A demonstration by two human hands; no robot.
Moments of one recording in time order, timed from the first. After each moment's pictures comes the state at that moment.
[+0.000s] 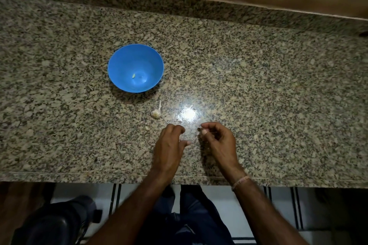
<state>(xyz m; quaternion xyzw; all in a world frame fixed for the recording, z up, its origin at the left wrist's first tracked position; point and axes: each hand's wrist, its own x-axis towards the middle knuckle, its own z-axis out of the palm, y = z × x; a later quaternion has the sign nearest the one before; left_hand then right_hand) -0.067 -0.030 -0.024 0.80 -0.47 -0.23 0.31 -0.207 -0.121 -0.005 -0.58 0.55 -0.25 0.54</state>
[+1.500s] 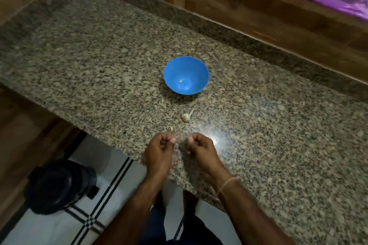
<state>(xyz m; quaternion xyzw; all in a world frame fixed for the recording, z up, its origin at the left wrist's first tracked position) -0.072 0.014 0.013 0.83 0.00 -0.21 0.52 -0.142 -0.101 0.019 -0.59 0.38 -0.04 0.71</state>
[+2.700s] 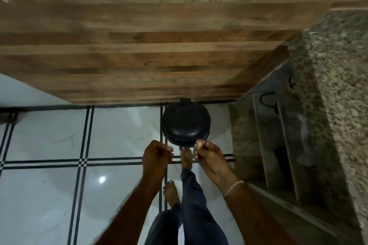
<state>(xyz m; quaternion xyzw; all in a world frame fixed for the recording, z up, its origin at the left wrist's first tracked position) 0.015 0.590 -0.110 0.66 0.49 -0.02 0.57 0.101 0.440 -0.119 -0.56 0.24 0.42 0.67</state>
